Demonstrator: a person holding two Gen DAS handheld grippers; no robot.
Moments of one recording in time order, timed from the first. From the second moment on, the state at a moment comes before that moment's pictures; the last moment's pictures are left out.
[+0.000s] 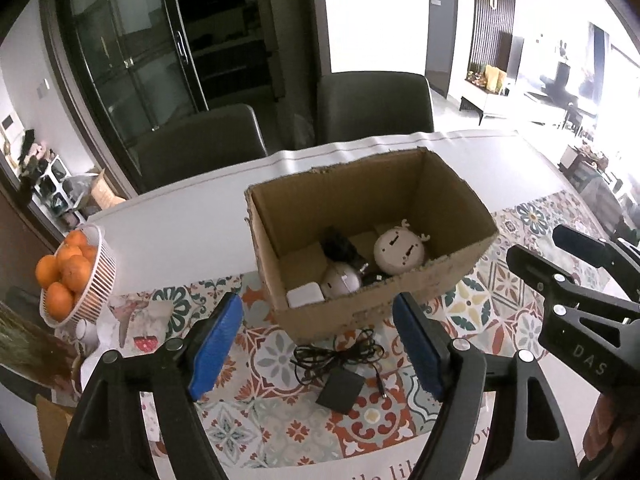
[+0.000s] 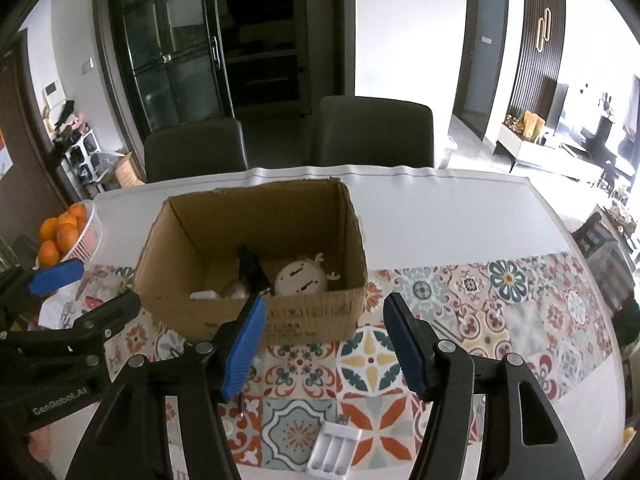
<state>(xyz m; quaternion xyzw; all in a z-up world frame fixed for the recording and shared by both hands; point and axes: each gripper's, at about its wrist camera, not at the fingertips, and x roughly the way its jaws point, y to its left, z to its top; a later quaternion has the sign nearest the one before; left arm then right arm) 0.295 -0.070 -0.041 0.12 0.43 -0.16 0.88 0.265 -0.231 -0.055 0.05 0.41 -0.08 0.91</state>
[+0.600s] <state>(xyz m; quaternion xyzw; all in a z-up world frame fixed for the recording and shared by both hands) 0.261 -0.066 -0.090 0.15 0.45 -0.19 0.86 0.220 -0.229 -0.102 0.10 0.42 -0.11 0.89</state>
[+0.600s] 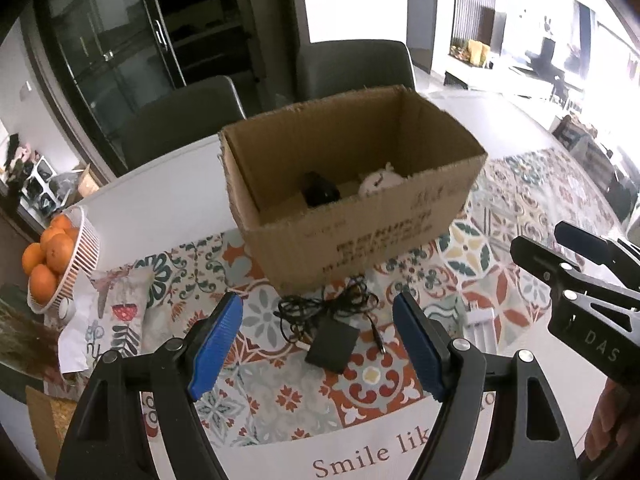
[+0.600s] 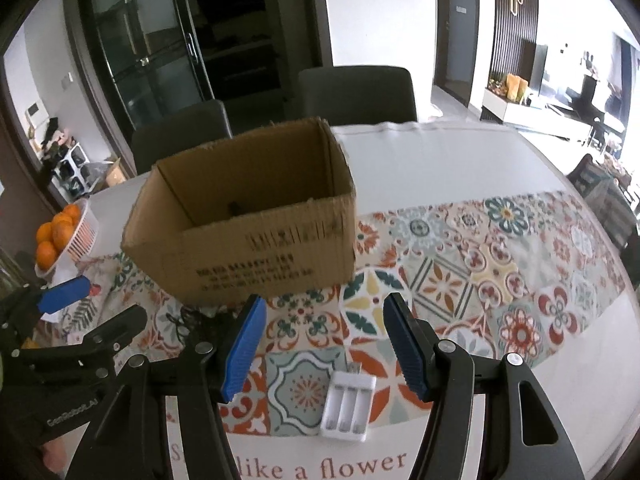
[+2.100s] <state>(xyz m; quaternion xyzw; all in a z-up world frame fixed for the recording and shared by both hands) 0.277 -0.077 -0.216 0.21 0.53 -0.23 0.79 0.205 -0.229 -0.231 0.16 0.52 -0.19 0.82</state>
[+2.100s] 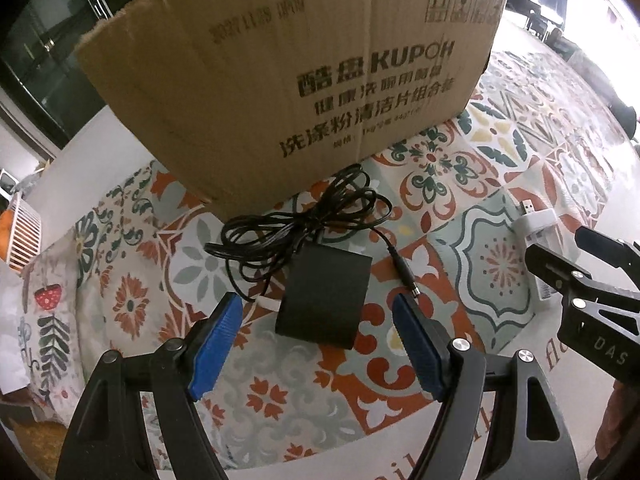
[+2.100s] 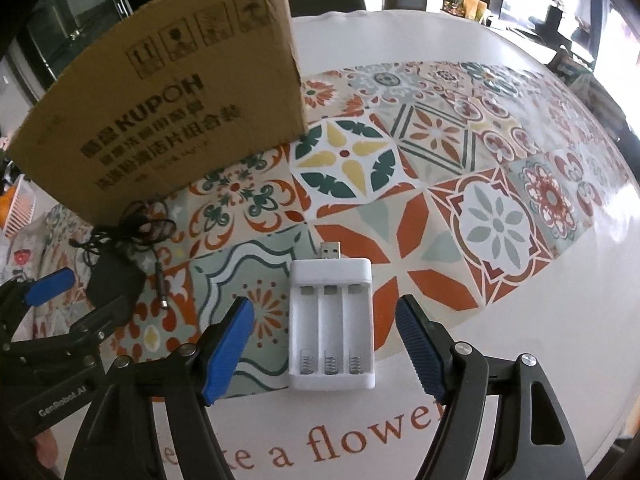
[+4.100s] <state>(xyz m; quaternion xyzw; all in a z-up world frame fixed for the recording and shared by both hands) 0.252 -0.054 -0.162 0.08 0.51 -0.18 0.84 0.200 -0.210 -0.184 0.12 0.48 -0.08 0.86</state>
